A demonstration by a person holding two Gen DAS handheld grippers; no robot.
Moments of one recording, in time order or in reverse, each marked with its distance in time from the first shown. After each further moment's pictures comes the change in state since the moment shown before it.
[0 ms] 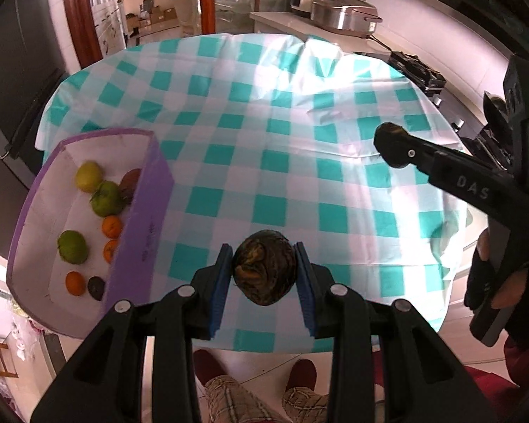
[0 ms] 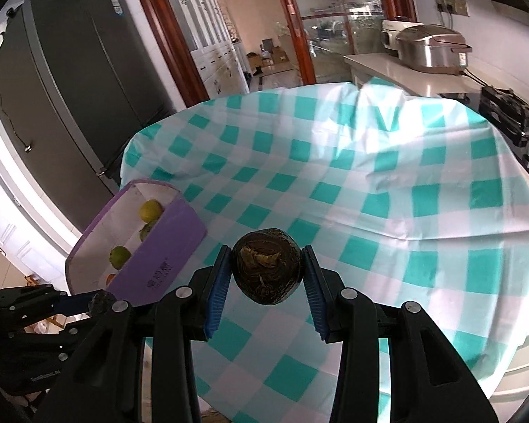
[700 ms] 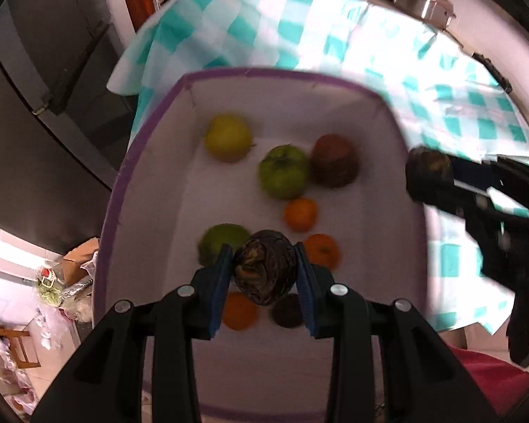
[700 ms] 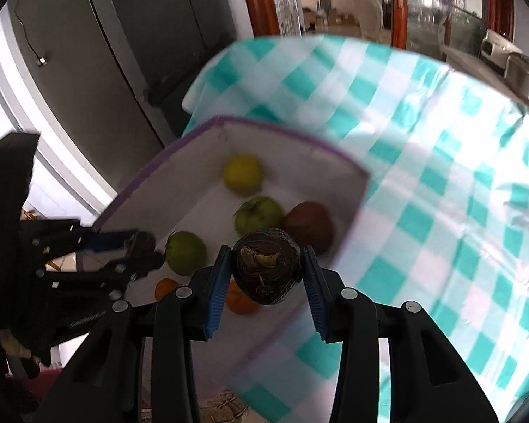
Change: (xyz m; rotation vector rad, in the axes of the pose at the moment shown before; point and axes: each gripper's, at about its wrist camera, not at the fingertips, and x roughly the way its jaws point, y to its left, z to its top) left arm 0.060 0.282 0.002 -0.051 0.144 0.086; right arm 0.182 0.259 0.009 -0.212 0.231 0.036
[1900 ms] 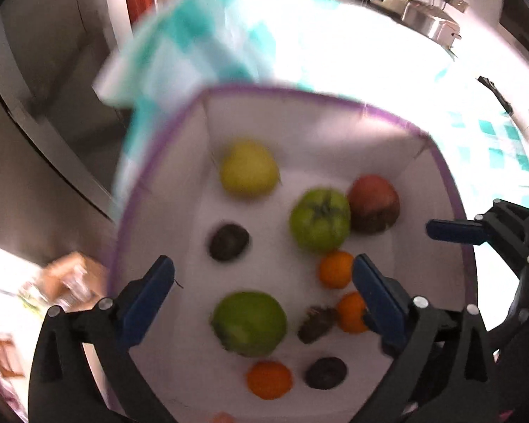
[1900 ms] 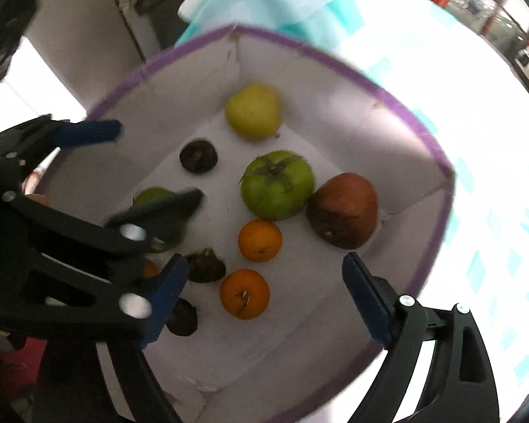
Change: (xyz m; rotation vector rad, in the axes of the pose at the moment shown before) left arm 0.029 0.042 0.044 -0.024 -0.112 -0.027; right arm 0.077 0.031 0.022 -0.118 0.287 -0.112
